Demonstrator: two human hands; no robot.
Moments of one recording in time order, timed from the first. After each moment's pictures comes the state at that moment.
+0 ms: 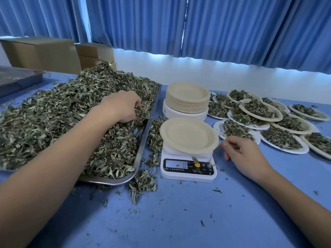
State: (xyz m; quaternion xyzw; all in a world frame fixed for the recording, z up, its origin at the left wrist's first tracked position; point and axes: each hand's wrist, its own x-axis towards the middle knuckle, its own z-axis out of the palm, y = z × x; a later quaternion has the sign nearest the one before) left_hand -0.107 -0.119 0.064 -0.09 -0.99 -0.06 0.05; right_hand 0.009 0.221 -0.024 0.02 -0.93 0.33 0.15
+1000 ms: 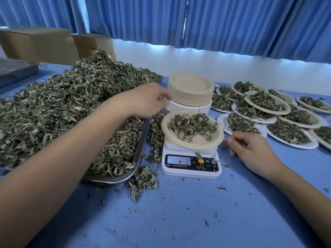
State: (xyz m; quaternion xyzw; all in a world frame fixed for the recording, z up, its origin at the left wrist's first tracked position) left_hand -0.084 -0.078 0.075 -0.26 -0.94 -0.22 0.00; right_hand 0.007 0.229 -0.025 0.06 -0.93 0.33 0.13
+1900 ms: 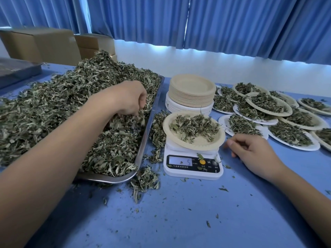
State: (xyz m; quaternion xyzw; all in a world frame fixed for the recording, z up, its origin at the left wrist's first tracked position) left_hand -0.104 -0.113 0.075 -0.13 -0.98 -0.13 -0.01; right_hand 0.009 0.226 -0.023 0.06 -0.93 0.34 0.14
